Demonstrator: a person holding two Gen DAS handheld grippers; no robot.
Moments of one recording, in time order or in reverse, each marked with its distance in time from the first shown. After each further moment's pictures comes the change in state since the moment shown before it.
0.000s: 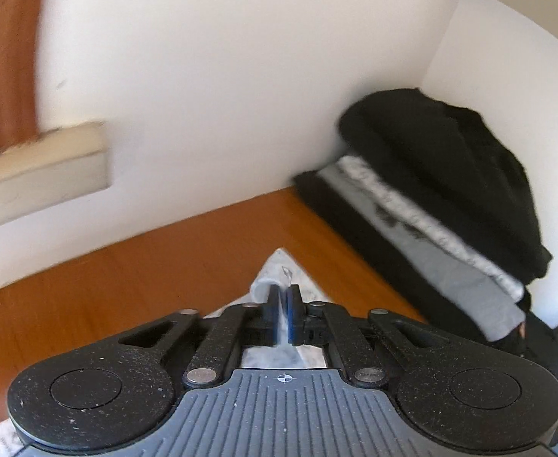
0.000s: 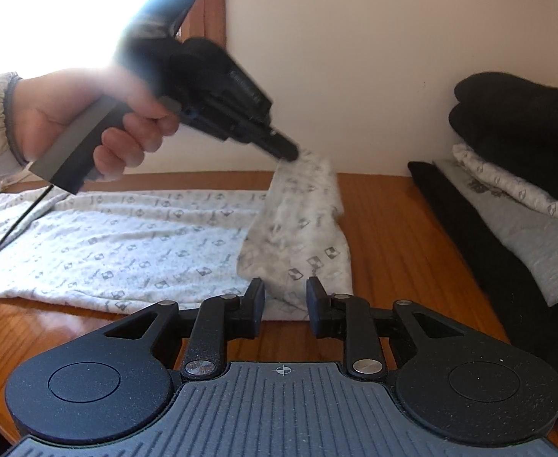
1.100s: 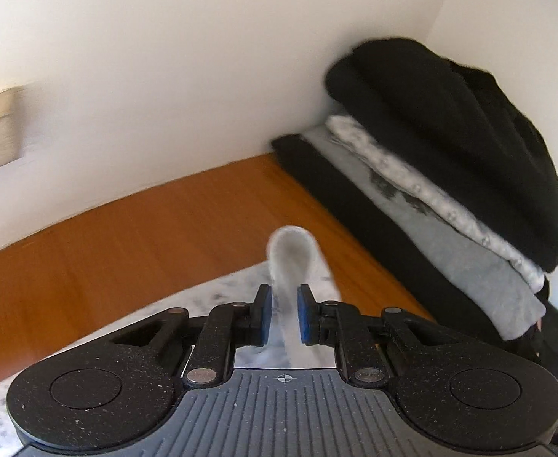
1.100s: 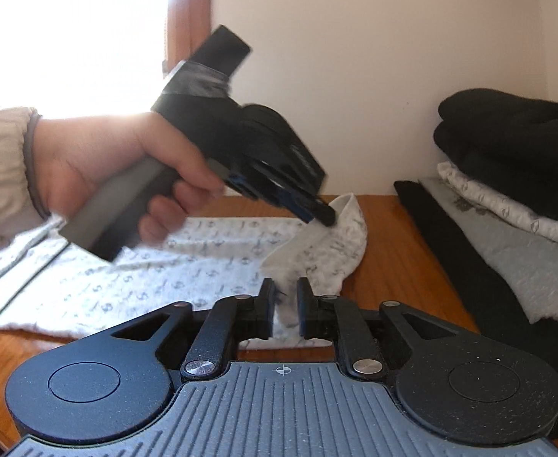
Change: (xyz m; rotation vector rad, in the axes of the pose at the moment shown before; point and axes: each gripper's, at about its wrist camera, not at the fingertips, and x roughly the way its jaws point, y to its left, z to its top) left arm 0.036 -0.050 -0.016 0.011 0.058 0.012; right arm -0.002 0.001 0.014 0.038 -0.043 -0.041
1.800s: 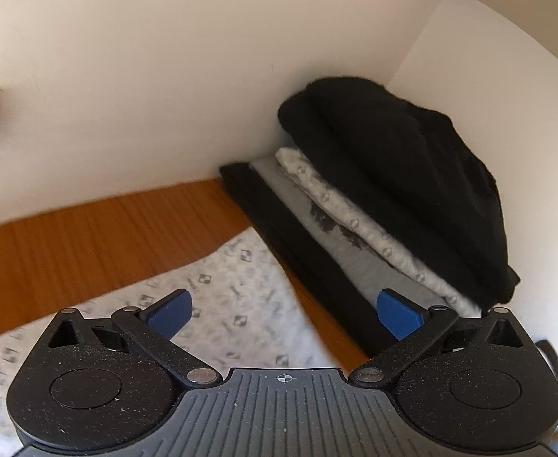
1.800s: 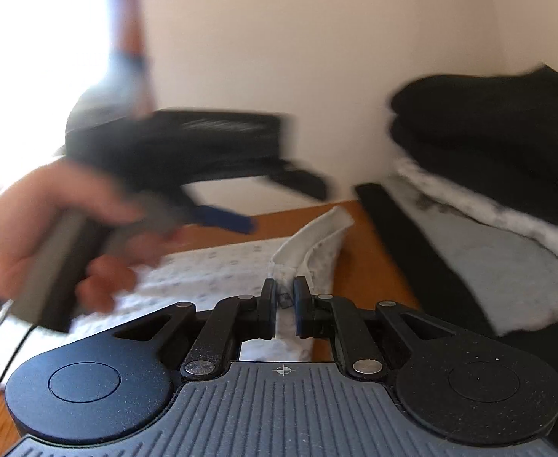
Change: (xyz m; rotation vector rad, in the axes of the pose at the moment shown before) left arm -0.002 -0.031 0.002 -0.068 -0.065 -0.141; right arm -0.003 -0.027 0.016 0.147 -0.018 -0.034
